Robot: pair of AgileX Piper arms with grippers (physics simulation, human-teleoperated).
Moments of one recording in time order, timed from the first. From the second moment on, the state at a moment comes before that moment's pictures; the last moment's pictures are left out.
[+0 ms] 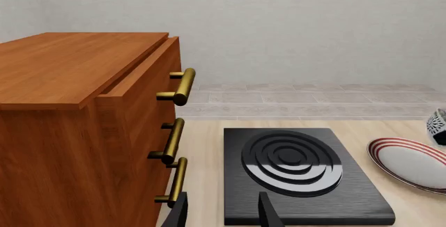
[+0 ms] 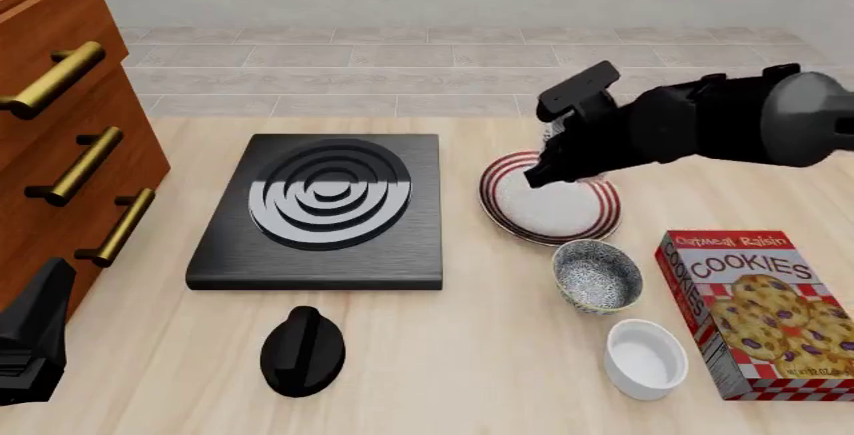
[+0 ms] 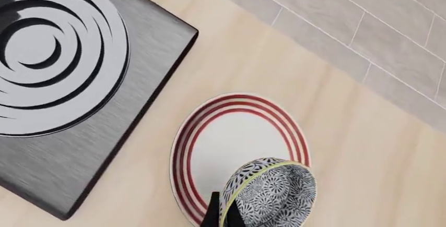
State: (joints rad) left arm 0.00 0.01 0.00 0.00 0.00; right arm 0.32 1.71 -1.09 0.23 -0.29
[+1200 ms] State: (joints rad) left arm 0.00 0.01 0.00 0.00 0.00; right arm 0.30 1.94 -1.14 0.20 -0.22
